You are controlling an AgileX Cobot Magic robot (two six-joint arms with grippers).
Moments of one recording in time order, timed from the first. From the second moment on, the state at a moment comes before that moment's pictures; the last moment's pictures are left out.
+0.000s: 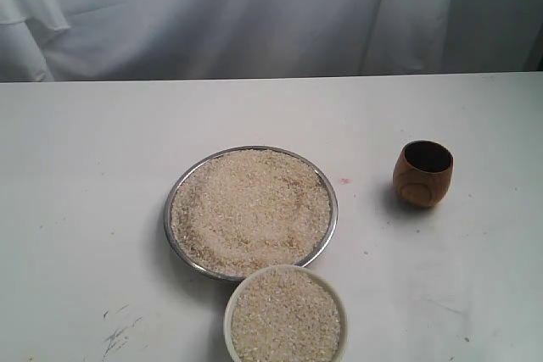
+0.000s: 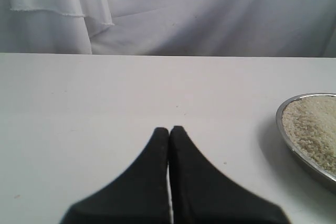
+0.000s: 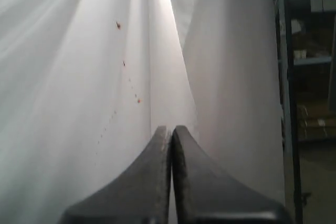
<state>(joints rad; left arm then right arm) 0.01 0.01 0.00 -0.04 0.29 0.01 0.08 0.87 -0.54 0.07 -0.46 0.00</state>
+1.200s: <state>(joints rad) 0.01 0.01 0.00 -0.04 0.29 0.01 0.08 1.75 -0.37 -0.37 -0.85 0.11</state>
